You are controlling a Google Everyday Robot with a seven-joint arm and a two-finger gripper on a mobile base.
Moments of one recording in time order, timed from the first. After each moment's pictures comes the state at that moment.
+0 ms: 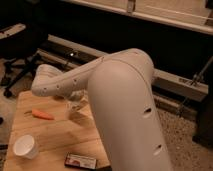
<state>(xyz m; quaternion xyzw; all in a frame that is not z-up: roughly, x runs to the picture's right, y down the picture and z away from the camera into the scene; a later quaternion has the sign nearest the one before) -0.082 0.044 0.740 -0.19 0.30 -0.09 0.93</state>
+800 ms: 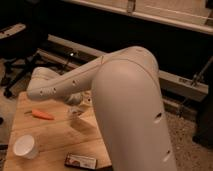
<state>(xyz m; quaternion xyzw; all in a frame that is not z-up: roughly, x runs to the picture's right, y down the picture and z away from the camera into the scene) -0.074 0.062 0.707 -0.20 0.32 -0.11 0.92</state>
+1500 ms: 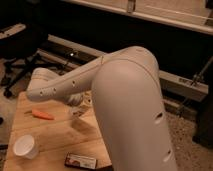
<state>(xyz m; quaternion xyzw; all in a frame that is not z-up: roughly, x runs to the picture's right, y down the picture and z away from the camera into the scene) -0.074 0.064 0.706 -0.21 0.32 -0.11 0.92</state>
